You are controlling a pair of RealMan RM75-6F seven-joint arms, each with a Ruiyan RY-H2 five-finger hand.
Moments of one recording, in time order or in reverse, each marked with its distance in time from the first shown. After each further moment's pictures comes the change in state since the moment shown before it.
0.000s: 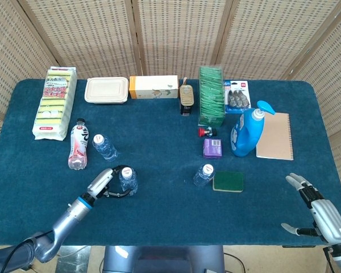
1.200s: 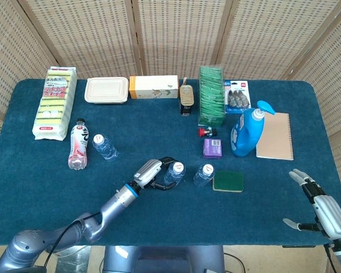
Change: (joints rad) left arm -0.287 -0.285 -0.152 0.174 -0.077 -0.170 0.157; right arm 0.008 0.003 0.032 0.008 0.039 -0.035 0.027
